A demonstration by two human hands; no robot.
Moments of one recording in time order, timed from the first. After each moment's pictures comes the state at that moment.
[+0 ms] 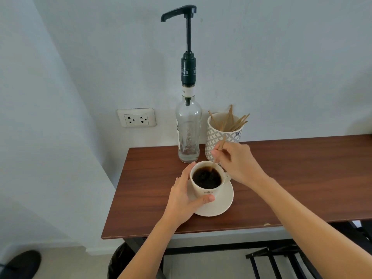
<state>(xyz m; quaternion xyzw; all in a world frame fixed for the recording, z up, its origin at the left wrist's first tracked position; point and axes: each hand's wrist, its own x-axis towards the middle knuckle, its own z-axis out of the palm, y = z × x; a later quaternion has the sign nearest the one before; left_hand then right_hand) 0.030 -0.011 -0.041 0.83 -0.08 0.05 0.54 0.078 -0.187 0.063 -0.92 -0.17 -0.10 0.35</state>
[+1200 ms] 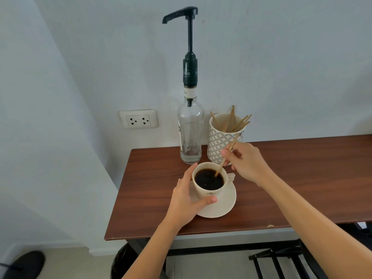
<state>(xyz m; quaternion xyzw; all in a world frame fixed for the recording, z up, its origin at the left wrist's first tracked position) 0.029 -0.010 -0.041 0.84 -0.07 0.04 0.54 0.087 -0.202 0.058 -0.90 -0.09 -0.03 0.42</state>
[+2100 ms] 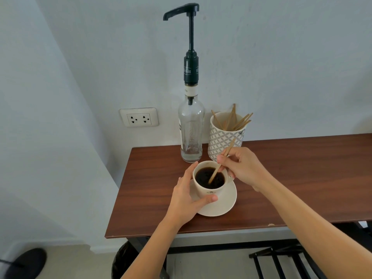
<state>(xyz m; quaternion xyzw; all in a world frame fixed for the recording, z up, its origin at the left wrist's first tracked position) 0.030 -0.010 -0.042 0.84 -0.07 0.04 0.54 0.080 -0.197 0.050 -0.87 -0.09 0.04 0.49</state>
